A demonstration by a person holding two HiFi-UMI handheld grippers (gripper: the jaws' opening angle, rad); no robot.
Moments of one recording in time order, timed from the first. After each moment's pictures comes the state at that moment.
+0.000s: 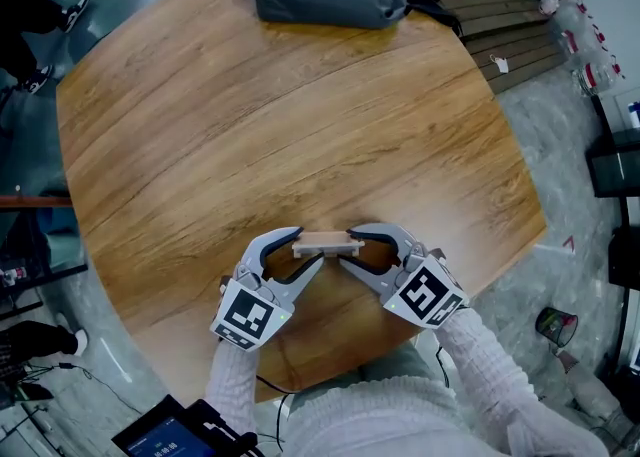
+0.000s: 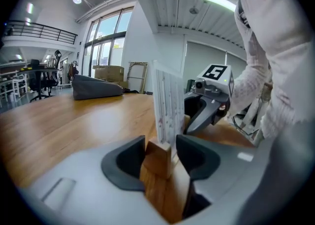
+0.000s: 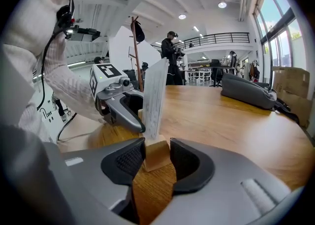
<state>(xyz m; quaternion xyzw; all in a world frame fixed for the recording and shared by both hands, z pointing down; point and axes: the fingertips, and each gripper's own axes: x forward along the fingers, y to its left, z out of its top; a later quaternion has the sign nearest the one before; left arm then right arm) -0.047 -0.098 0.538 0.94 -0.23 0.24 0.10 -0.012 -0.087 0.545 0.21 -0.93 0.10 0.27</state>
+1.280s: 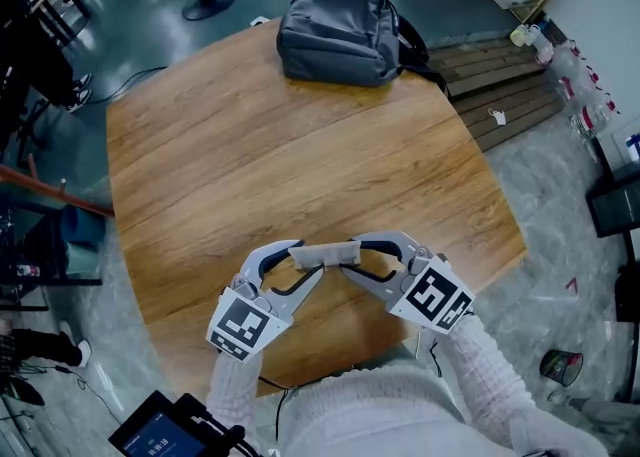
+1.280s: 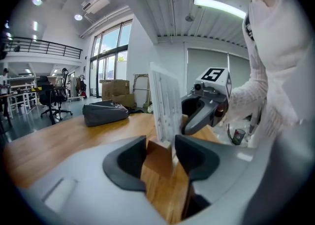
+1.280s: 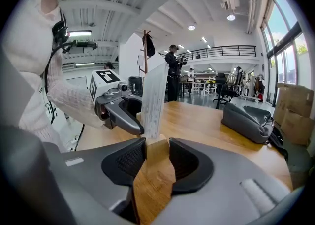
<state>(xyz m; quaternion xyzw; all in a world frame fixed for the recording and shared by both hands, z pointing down) -0.048 -0.078 0.421 0.94 -0.28 0.20 0.06 -0.010 -0.073 0.426 0.19 -0.95 0.06 0.24</state>
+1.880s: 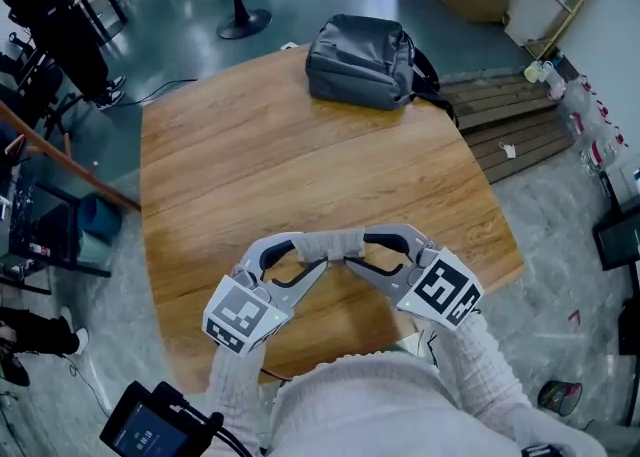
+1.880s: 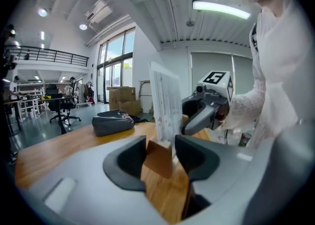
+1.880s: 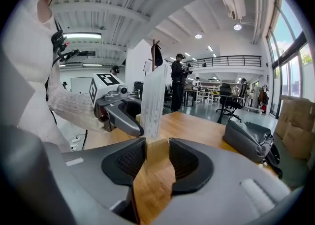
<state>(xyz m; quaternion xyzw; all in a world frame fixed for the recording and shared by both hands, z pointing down) -0.057 -0.058 0.360 0.93 -0.32 0.19 0.04 -0.016 -0.057 0.360 0.18 -0.96 0.01 0.21</state>
